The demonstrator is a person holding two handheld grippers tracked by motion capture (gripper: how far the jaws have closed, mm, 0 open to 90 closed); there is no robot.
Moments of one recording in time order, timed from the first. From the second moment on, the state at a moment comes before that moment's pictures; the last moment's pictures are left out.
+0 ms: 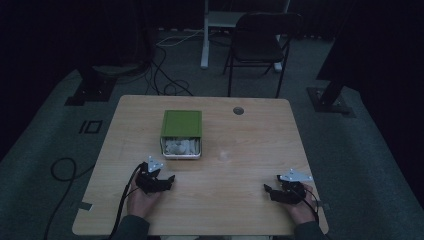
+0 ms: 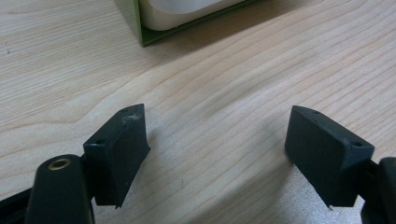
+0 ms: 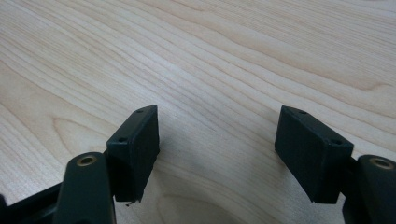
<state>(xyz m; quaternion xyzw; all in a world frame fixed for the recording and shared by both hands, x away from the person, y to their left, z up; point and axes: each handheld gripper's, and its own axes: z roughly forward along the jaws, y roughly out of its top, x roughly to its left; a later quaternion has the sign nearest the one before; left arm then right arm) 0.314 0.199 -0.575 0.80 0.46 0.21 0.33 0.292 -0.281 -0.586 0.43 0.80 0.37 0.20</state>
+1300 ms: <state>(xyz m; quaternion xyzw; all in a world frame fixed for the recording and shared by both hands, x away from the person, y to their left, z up) 0.316 0.168 -0.545 0.83 0.38 0.21 0.35 0.292 -0.280 -0.586 0.43 0.80 0.37 0.20</state>
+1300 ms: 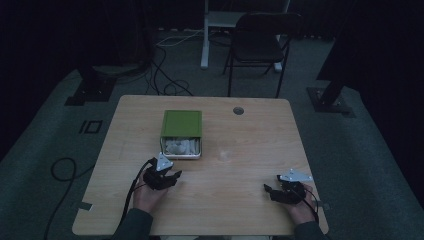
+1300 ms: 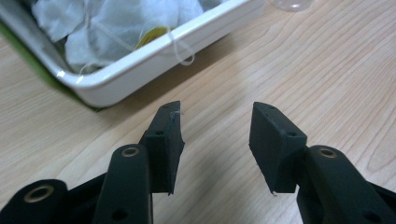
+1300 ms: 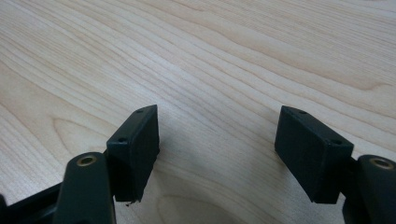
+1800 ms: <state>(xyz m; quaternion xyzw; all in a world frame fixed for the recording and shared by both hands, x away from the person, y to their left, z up) 0.326 0.151 -0.532 0.83 0.36 0.23 0.36 0.292 -0.280 -0.586 0.43 0.80 0.37 0.20</state>
